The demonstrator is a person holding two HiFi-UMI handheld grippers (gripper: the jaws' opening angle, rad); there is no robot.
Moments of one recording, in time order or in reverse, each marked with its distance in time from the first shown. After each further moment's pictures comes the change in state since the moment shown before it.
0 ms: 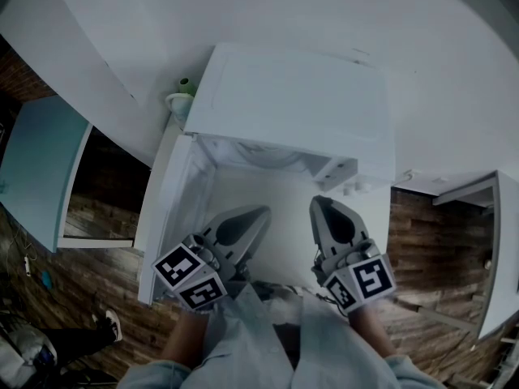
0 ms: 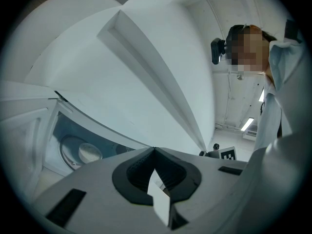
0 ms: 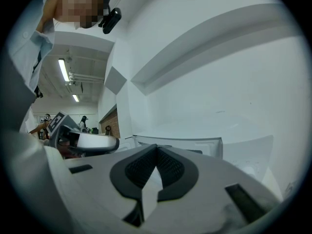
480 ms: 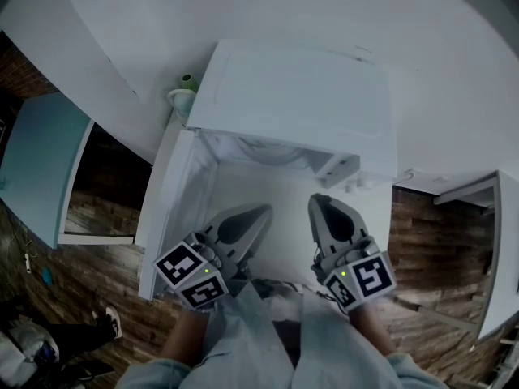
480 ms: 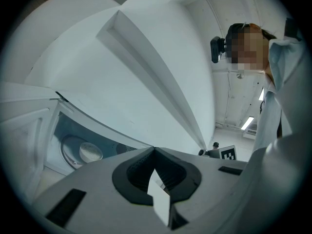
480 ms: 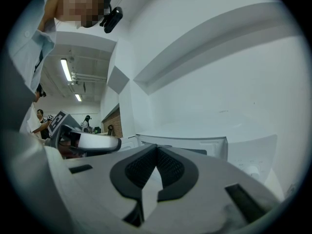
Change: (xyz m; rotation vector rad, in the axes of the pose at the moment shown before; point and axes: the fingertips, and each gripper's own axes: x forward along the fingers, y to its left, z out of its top) left arm -0.004 -0.003 -0.002 0.008 0.008 0.003; right arm 0.001 0.009 -0.001 -0.009 0.006 0.027
